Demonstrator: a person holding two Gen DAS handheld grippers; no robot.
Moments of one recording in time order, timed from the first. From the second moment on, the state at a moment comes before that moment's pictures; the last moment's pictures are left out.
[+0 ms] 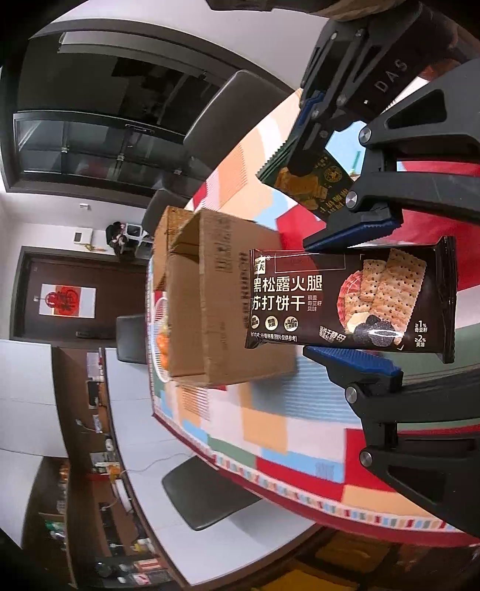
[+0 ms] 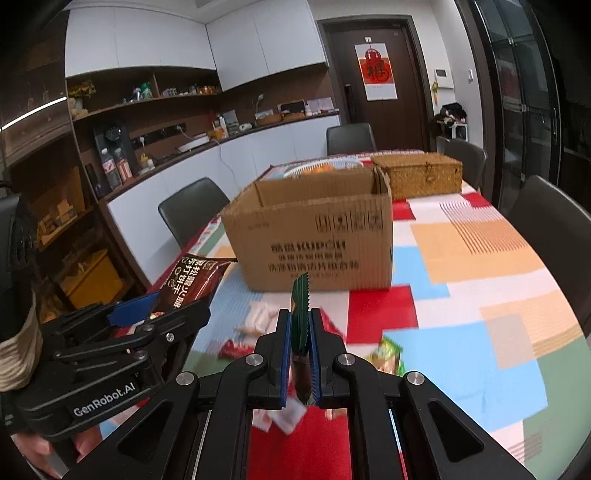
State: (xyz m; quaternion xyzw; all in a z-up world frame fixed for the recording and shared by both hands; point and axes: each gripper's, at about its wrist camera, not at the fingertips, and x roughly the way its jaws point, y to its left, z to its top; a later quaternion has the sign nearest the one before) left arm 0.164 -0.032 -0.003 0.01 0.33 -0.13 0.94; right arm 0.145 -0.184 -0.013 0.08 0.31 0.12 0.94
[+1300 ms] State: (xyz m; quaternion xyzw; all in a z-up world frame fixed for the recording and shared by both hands) left arm 0.385 -0.043 0.056 0.04 0.34 -0.07 0.94; right arm 0.383 -0.197 0.051 0.05 0.34 0.06 0.94
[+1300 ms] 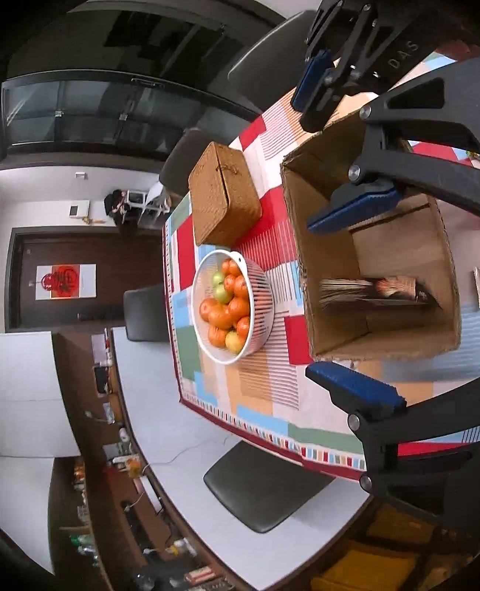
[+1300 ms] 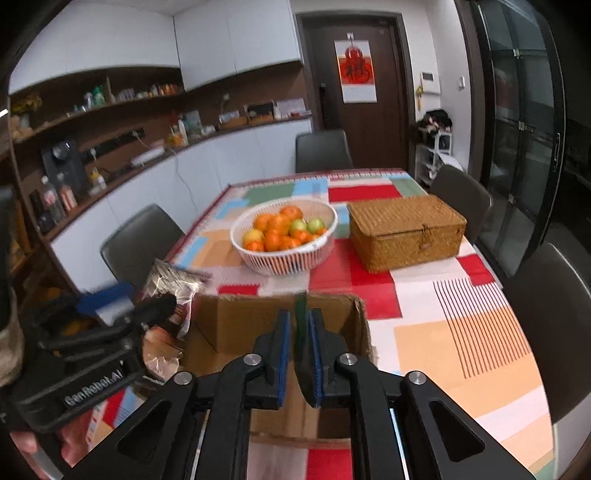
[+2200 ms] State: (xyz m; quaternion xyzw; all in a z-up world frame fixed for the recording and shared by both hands) left arm 0.185 -0.060 0.023 0.06 0.33 -0.15 0.93; right arm 0.196 -0.217 0.002 0.04 0.35 0.12 0.93
